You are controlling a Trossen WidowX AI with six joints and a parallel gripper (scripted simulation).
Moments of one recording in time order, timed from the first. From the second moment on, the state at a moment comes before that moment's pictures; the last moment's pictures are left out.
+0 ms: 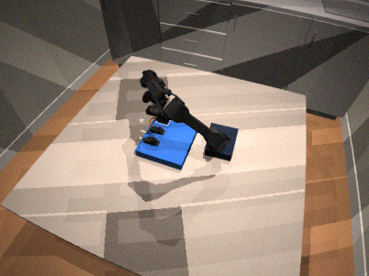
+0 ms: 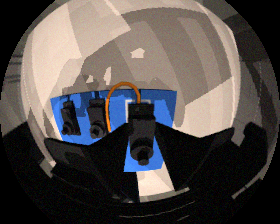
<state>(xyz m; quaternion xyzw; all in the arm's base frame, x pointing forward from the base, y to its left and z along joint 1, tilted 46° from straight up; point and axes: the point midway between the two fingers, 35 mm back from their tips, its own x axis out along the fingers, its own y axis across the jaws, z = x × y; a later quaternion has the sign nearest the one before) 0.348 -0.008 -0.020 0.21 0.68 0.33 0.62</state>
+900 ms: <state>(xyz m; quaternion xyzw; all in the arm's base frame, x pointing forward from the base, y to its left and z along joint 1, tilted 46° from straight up) 0.345 0.009 -0.036 0.21 0.68 0.33 0.62</state>
